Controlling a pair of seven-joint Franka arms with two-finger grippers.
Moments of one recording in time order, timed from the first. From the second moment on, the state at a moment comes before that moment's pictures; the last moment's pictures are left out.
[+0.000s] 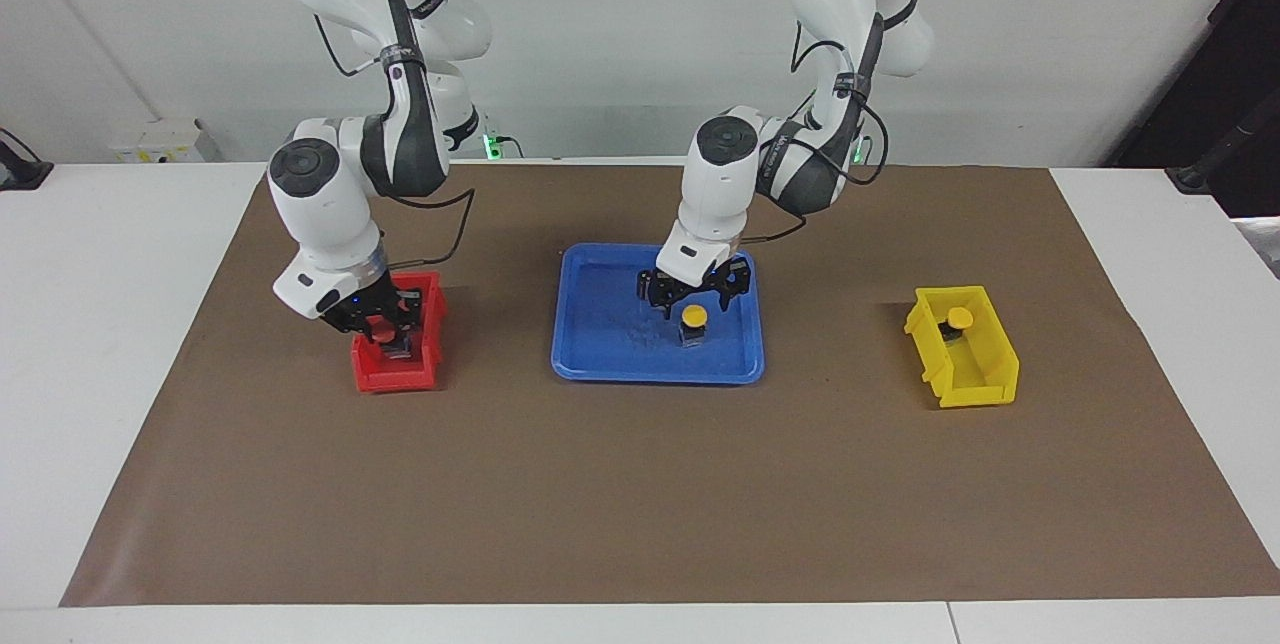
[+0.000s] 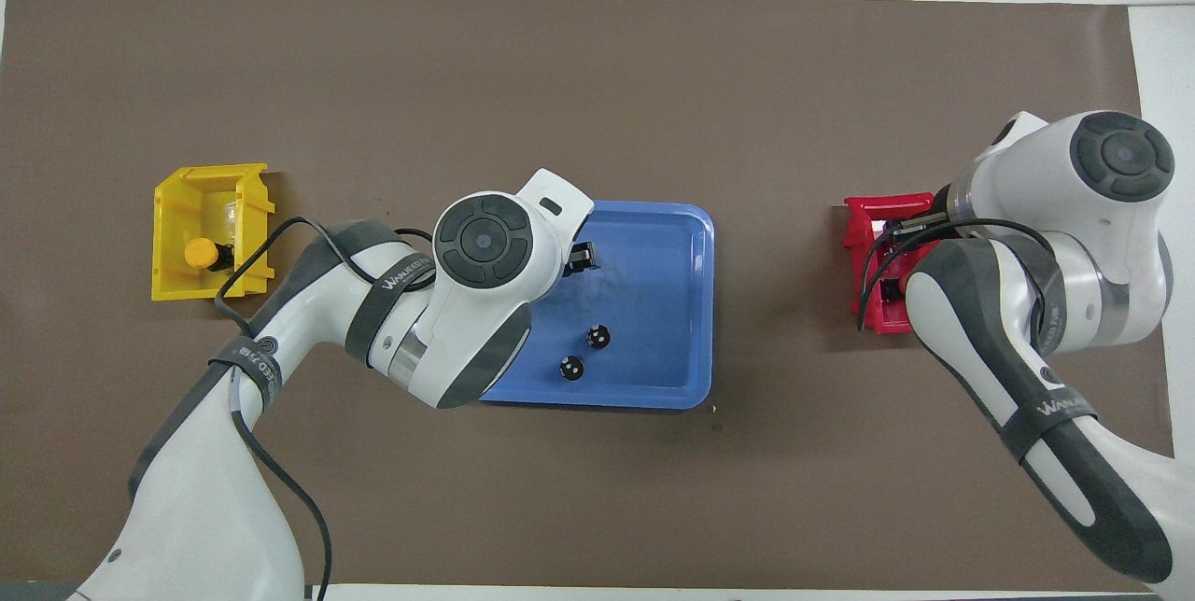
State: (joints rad) left arm -0.70 0.30 0.01 -1.91 0.00 2.27 -0.78; right arm -0.05 0.13 0.08 -2.11 -0.10 2.25 -0.06
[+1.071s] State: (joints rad) left arm -0.44 0.17 0.16 -1.62 0.02 1.81 -0.34; right arm -0.04 0.09 0.09 -1.83 -0.09 1.89 -0.06
